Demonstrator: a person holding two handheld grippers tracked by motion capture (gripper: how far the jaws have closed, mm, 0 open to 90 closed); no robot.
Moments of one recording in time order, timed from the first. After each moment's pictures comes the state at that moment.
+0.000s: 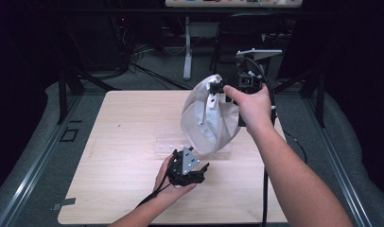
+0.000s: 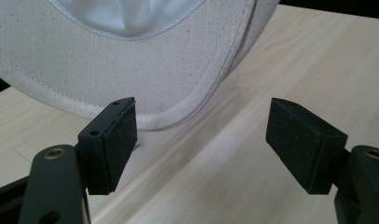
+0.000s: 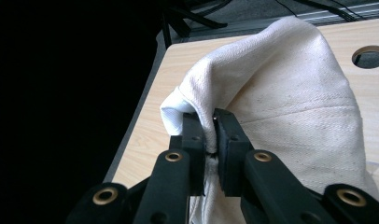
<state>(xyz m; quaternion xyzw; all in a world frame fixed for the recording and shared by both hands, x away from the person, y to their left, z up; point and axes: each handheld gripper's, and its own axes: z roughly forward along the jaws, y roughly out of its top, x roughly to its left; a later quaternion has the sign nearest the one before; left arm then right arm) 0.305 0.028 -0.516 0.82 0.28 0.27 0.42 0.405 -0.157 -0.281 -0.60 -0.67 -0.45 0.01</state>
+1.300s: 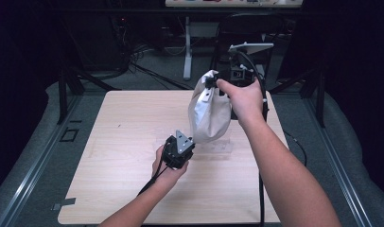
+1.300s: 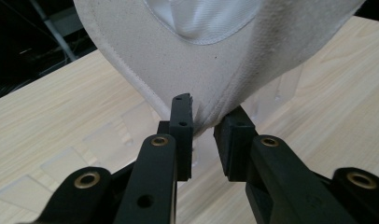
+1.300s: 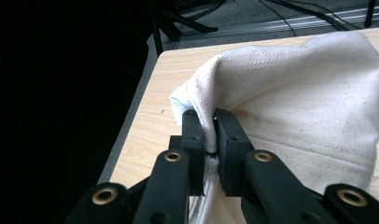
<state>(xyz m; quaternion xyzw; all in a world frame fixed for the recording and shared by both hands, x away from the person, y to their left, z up) 0.341 0.047 -0.499 0.80 0.33 0.27 0.42 0.419 -0.142 -0.276 -0.61 -0.66 -0.44 -0.01</state>
